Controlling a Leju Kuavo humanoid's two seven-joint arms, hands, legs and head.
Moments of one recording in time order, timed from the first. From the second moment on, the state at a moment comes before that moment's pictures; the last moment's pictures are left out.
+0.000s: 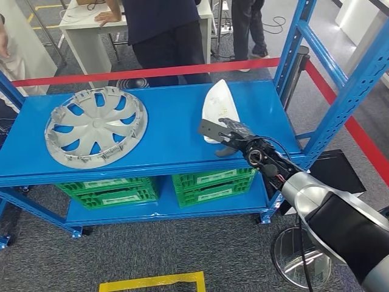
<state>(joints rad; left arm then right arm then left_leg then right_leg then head) -0.10 0.11 -1.04 -0.21 1.07 0.20 0.05 -0.82 -0.17 0.83 -0.70 0.04 -0.06 0.12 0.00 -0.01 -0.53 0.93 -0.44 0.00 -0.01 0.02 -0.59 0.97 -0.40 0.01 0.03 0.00</state>
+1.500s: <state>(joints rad) -0.10 0.11 -1.06 -0.21 1.07 0.19 0.05 -0.81 -0.17 0.85 -0.66 0.03 -0.02 0.01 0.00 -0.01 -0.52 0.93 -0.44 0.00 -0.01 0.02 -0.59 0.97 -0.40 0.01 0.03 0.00</state>
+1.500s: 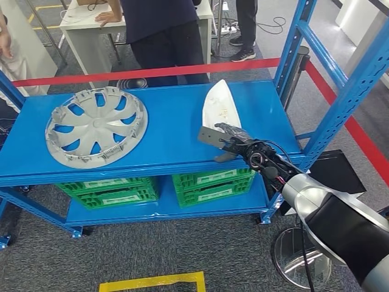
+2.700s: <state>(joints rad) -0.11 0.10 -1.07 -0.21 1.07 0.19 0.05 -0.82 -0.17 0.86 -0.65 0.04 -0.02 -0.01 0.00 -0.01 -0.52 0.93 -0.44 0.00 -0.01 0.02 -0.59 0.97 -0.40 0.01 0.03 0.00</state>
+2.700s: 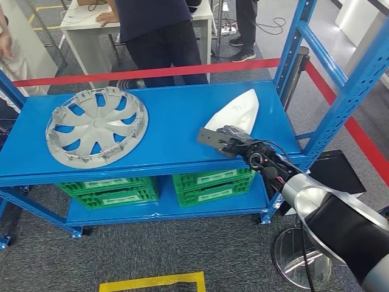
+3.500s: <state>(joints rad) -0.11 0.10 -1.07 -0.21 1.07 0.19 0.05 -0.81 -0.17 0.86 -0.67 0.08 0.04 0.04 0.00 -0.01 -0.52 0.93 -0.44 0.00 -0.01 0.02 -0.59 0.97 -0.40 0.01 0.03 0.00</state>
